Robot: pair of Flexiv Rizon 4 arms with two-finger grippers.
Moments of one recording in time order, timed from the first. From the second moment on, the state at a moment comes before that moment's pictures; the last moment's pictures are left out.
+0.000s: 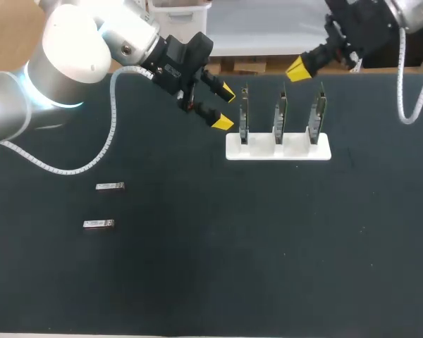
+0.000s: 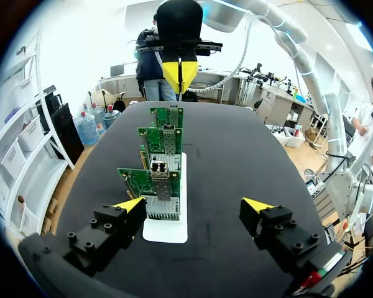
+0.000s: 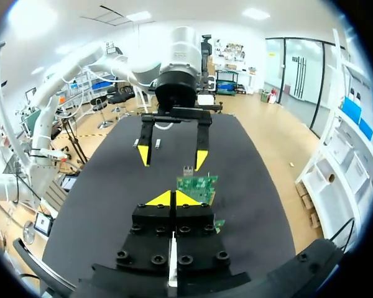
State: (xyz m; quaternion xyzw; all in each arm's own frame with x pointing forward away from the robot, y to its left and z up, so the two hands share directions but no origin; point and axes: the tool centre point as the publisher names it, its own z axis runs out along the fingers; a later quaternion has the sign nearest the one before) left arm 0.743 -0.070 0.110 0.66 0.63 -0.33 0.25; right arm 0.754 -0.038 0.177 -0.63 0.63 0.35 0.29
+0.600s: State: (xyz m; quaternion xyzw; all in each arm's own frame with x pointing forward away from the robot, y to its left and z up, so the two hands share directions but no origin) left arm 0.743 -0.070 0.110 0.66 0.63 -0.33 0.25; right arm 0.752 -0.058 0.156 -0.64 0.63 0.36 0.26
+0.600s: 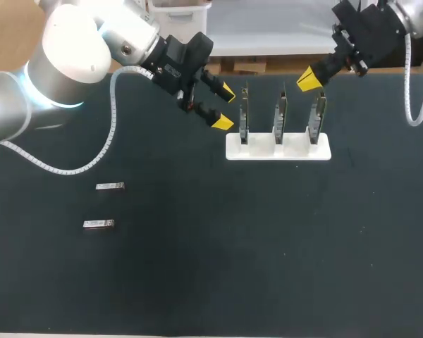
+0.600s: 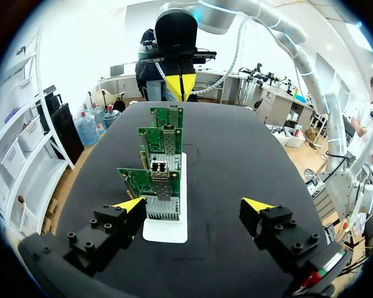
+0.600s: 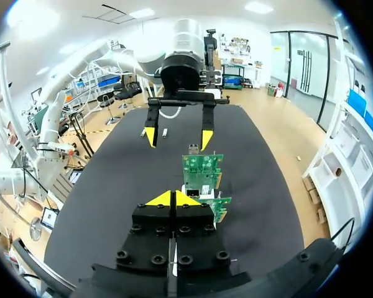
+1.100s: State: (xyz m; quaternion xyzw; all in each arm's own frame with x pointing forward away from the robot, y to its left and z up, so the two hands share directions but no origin) left arm 0.743 -0.070 0.110 0.66 0.63 -0.33 0.25; right arm 0.756 -0.055 0.151 -0.61 0.64 0.37 0.27
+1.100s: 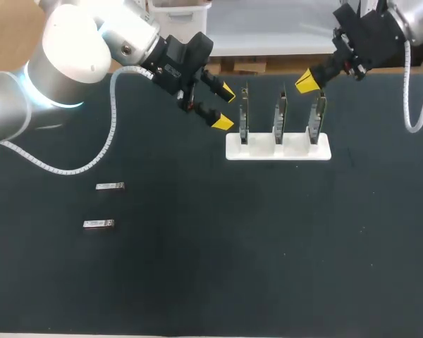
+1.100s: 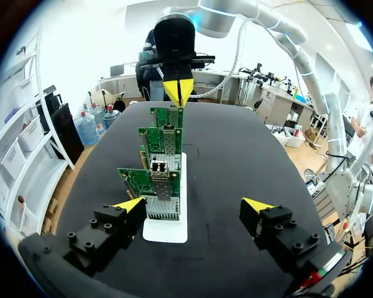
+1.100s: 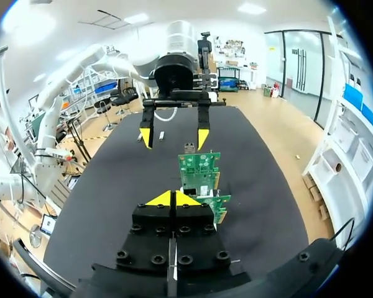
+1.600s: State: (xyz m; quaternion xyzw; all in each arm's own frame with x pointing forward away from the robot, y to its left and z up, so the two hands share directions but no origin) left arm 0.743 -0.070 0.110 0.66 0.63 -0.33 0.25; right arm 0.760 -0.055 0.148 -0.61 0.65 0.36 0.28
